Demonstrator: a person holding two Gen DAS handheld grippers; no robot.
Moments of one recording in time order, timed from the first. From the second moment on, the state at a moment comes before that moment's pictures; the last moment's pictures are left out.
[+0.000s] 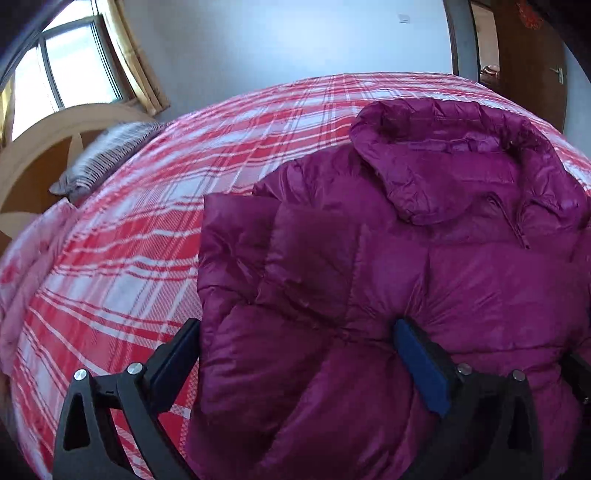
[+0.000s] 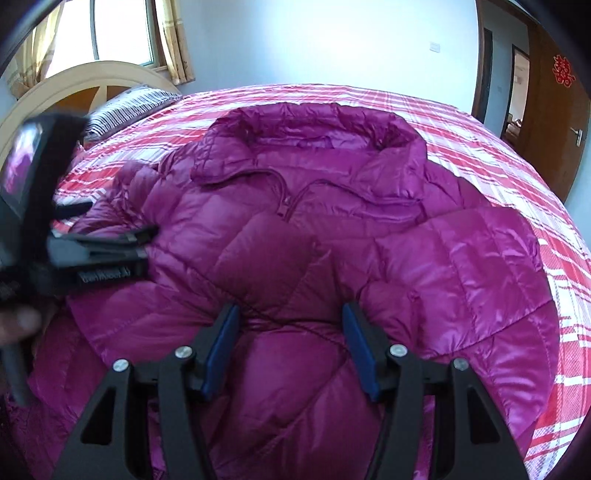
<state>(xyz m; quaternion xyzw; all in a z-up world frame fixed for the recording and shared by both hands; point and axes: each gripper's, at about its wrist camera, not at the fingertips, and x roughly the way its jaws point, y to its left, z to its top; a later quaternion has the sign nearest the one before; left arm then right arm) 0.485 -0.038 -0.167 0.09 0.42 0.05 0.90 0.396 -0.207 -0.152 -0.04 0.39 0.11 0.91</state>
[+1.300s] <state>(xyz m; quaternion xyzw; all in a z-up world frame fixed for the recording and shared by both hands) 0.462 -0.064 -0.112 0.08 0.37 0.02 0.92 0.379 -0.195 -0.158 -0.09 0.39 0.09 0.91</state>
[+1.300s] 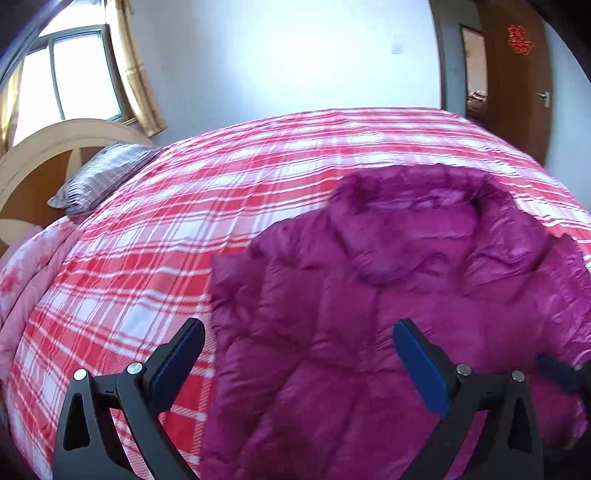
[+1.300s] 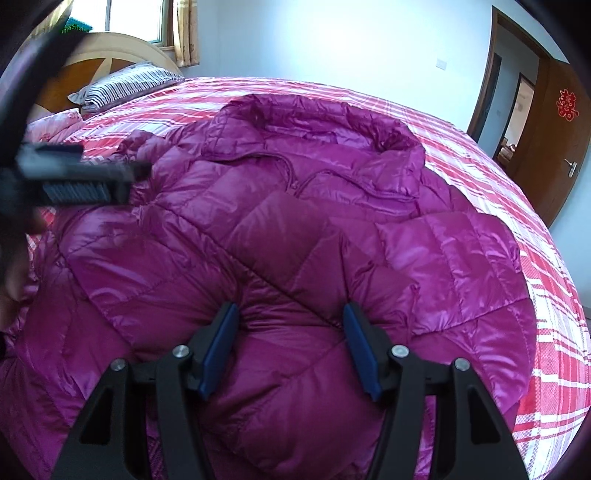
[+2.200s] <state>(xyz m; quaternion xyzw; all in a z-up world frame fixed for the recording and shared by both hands) 0.471 -0.089 -0.169 0.14 0.38 0.05 0.91 0.470 -0.367 -0.125 0.12 0.40 0.05 0.90</state>
